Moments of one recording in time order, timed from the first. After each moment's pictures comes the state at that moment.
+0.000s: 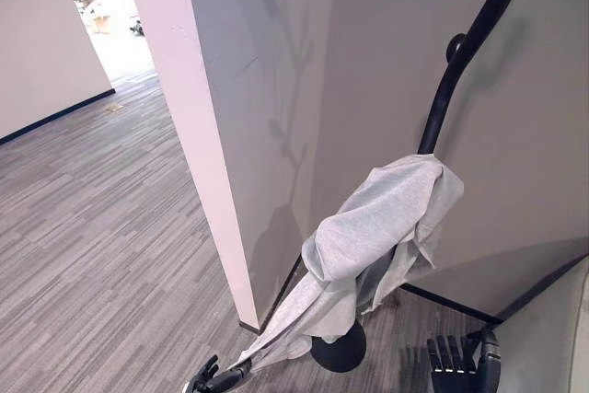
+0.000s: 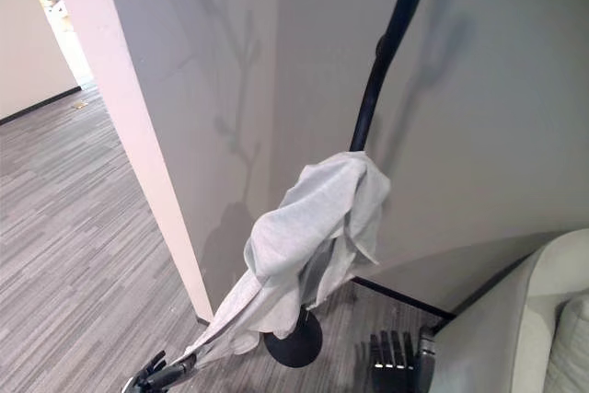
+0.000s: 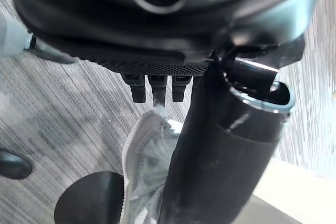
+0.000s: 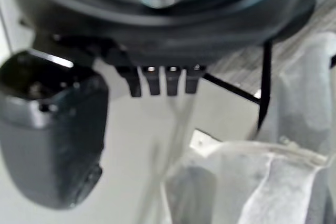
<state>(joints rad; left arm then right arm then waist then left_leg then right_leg) 0.10 0.10 -0.04 1.14 -0.59 -0.24 0.02 0.31 -0.15 -0.15 0.73 1.47 -0.19 0.35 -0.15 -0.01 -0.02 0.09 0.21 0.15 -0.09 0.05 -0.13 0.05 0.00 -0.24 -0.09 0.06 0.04</state>
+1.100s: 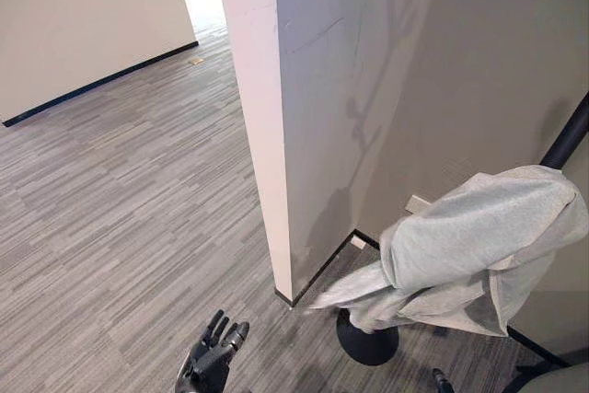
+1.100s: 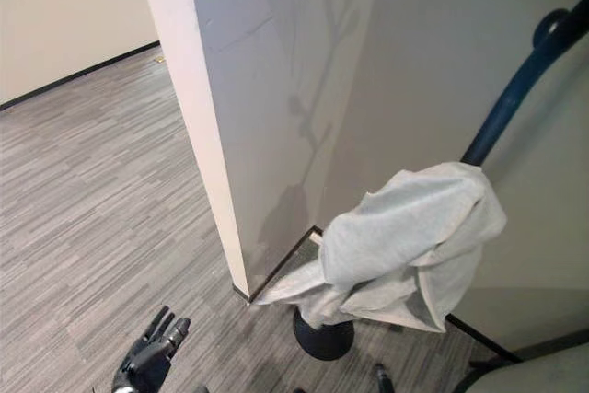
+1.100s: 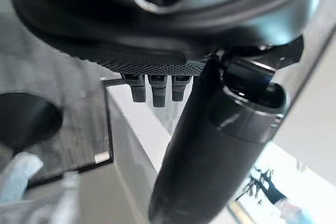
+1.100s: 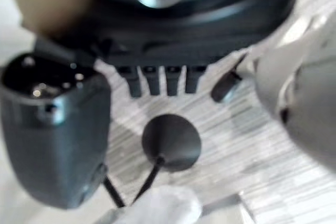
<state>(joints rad) 0.52 0.20 -0.10 0.36 -1.08 -0.10 -0.21 0.08 -0.20 -0.16 1.33 1.14 -0.06 0.13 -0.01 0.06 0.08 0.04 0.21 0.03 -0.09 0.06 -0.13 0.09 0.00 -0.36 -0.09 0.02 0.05</state>
